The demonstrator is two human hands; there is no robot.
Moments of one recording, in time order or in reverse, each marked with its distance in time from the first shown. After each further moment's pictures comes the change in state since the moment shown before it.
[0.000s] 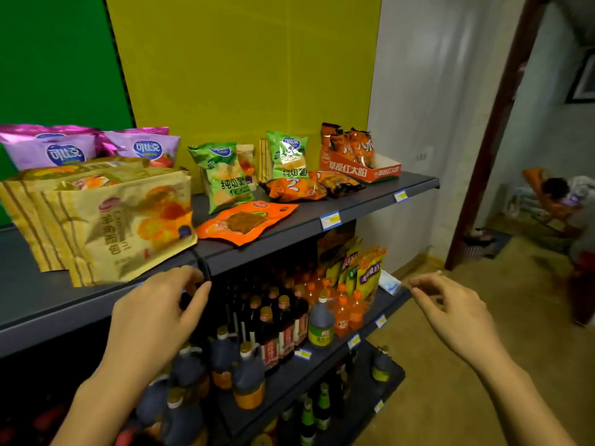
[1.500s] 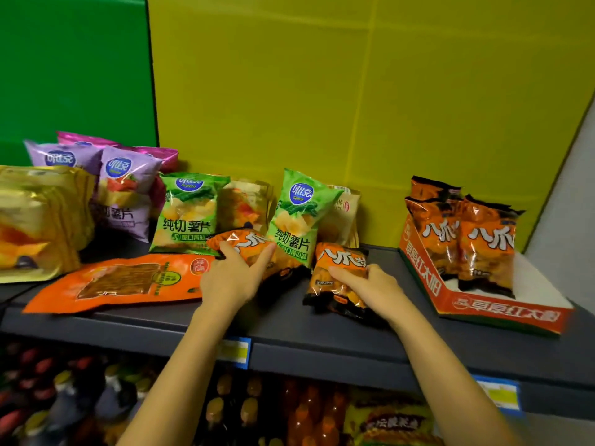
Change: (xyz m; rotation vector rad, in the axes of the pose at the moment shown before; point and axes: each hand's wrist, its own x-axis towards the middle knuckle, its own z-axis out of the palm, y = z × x) left_hand 0.317 0.164 0.265 0.060 0.096 -1.031; right_hand 0.490 0.012 0.152 0.400 -0.803 -0.362
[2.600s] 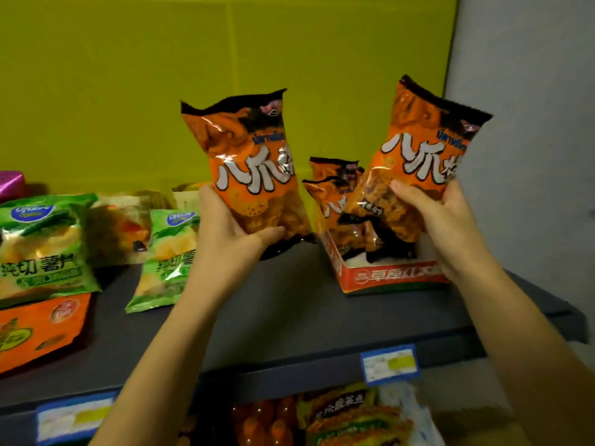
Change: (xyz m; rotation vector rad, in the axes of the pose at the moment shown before) left_hand -0.056 0.146 0.018 -0.801 -0.063 0.591; right_hand -0.035 0.058 -0.166 0.632 0.516 -0.350
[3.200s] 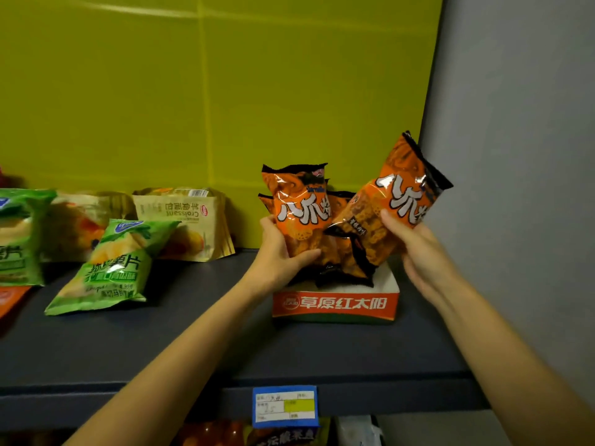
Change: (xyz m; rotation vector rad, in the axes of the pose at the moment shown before) left_hand 0.026 -0.028 0.158 0.010 -0.218 -0.160; right_hand 0.079 0.059 -0.080 0.282 -0.291 0.147
